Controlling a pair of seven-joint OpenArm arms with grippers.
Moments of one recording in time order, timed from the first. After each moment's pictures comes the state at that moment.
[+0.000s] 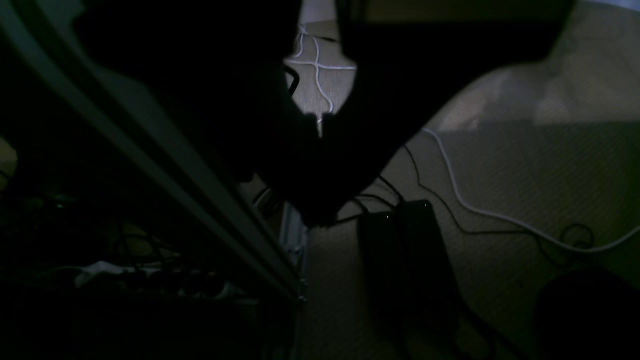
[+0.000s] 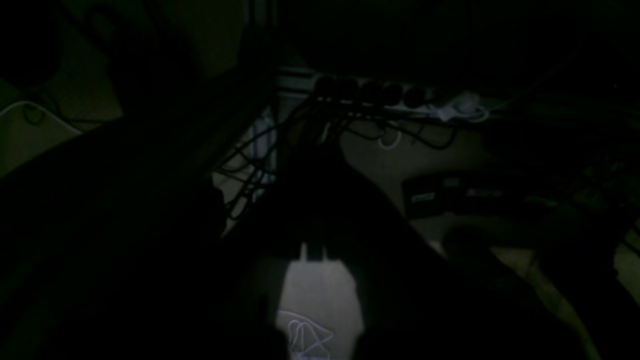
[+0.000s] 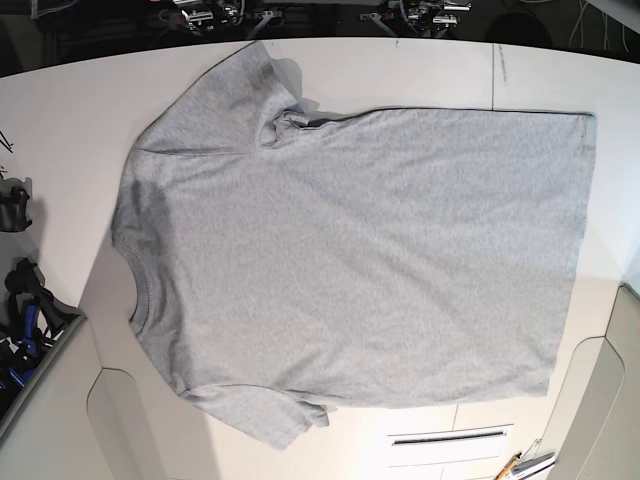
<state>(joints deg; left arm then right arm) 1.4 0.5 -3.2 10.5 -0.8 -3.8 -1.5 -2.5 1.5 -13.4 17.5 8.7 2.0 -5.7</state>
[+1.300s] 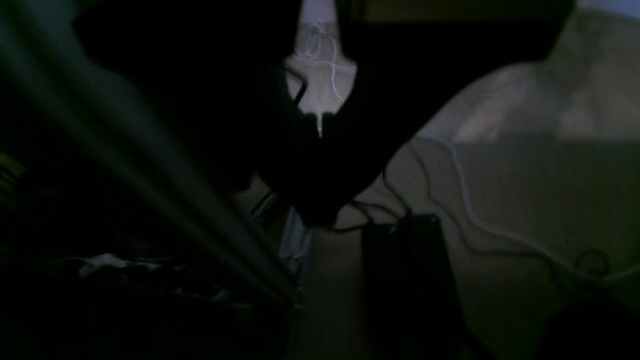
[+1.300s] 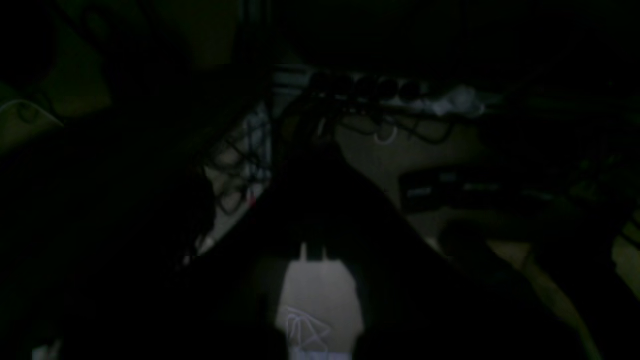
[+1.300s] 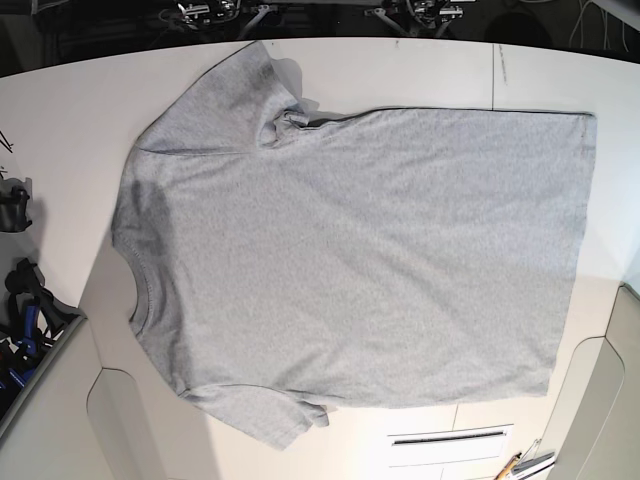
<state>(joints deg) 5.2 -1.7 -3.2 11.8 -7.3 -4.1 -2.0 -5.6 2.7 -13.4 18.2 8.7 2.0 -5.2</state>
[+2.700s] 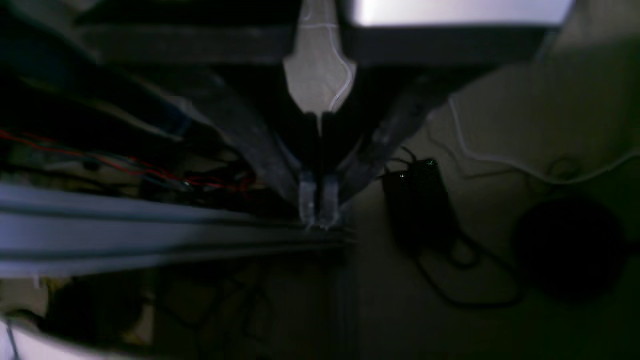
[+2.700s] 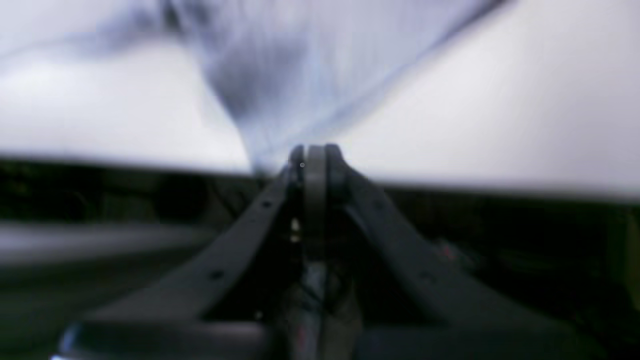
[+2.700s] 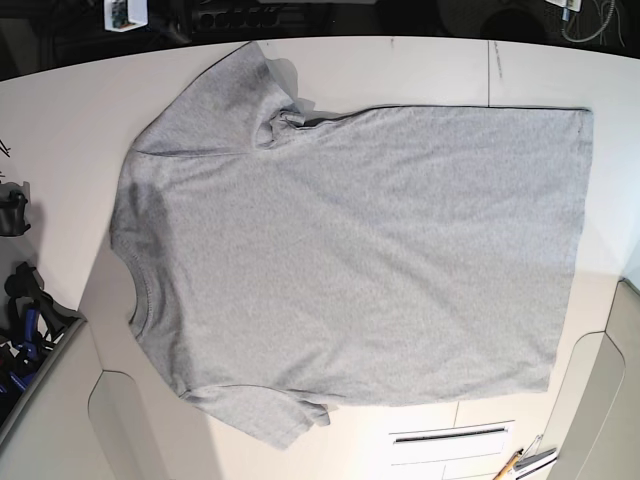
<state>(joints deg) 64.6 -18.2 -23.4 97.9 -37.9 -34.6 16.1 -66.2 17.8 -0.1 122.9 22.3 4.1 -9.5</state>
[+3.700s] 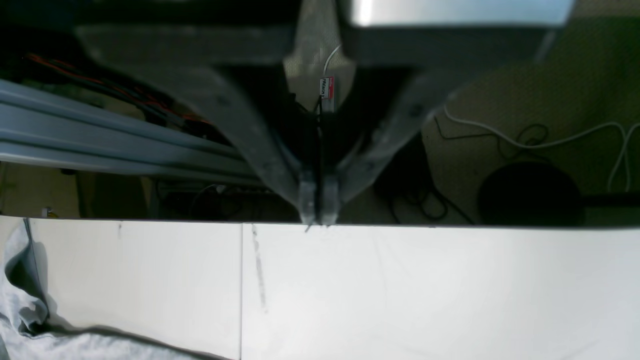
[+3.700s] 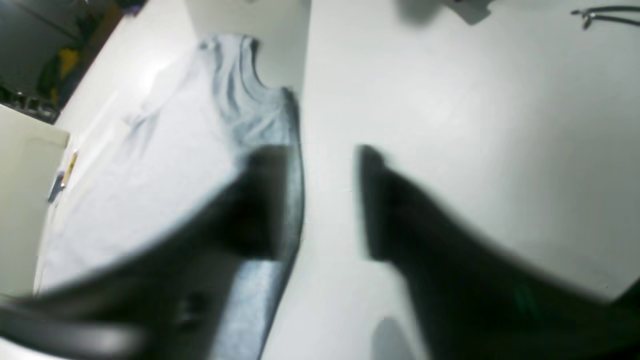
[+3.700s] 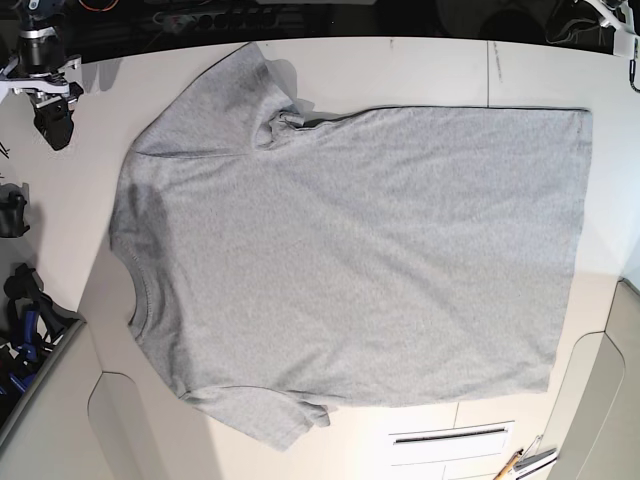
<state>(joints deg) 60.2 -23.6 -33.5 98.3 -52.8 -34.7 26.1 -35.5 3.9 38.2 100.3 56.0 18.7 -21.6</state>
